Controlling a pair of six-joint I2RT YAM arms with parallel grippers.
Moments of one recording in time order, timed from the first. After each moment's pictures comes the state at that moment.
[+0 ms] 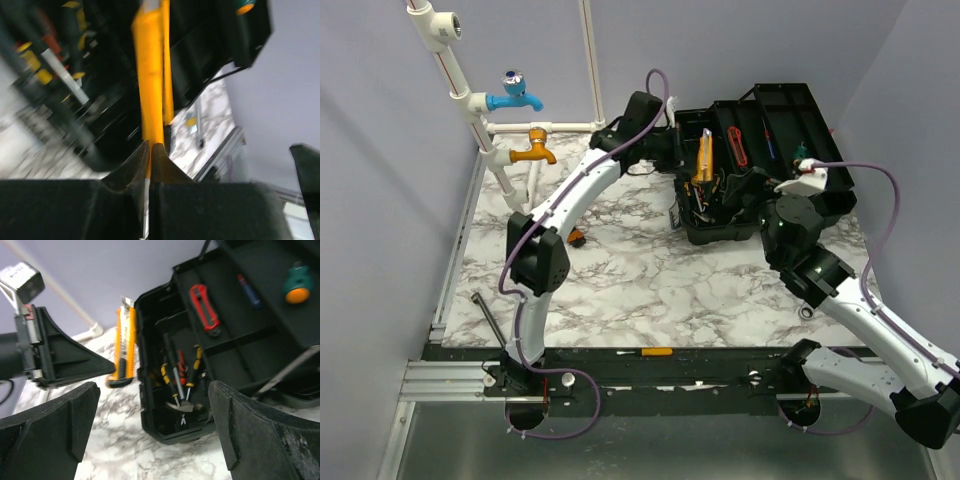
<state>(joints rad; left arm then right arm) -0.53 2.02 2.04 -0.67 0.48 -0.59 0.66 0.97 0.91 -0.04 0.63 0.45</state>
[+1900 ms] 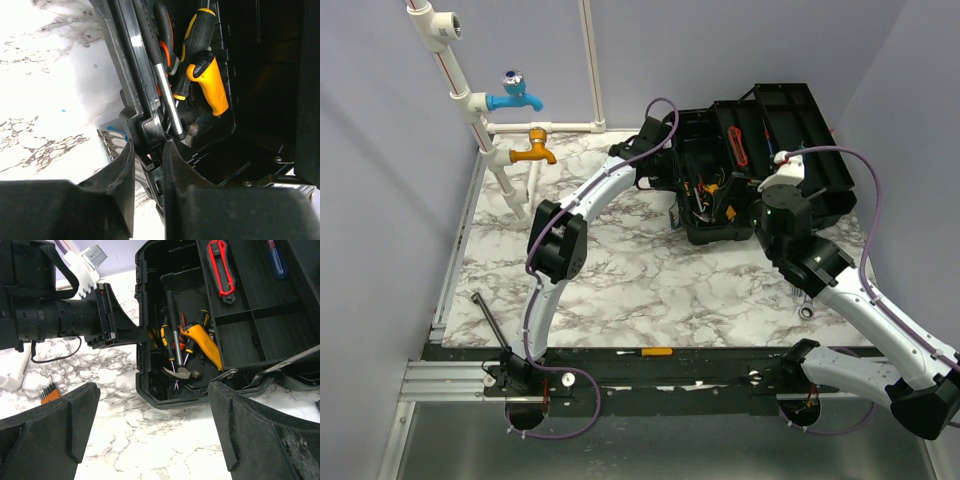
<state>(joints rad) -0.55 2.32 2.17 -0.66 0.23 -0.61 0.66 1.01 1.03 -0.30 0.52 0.42</state>
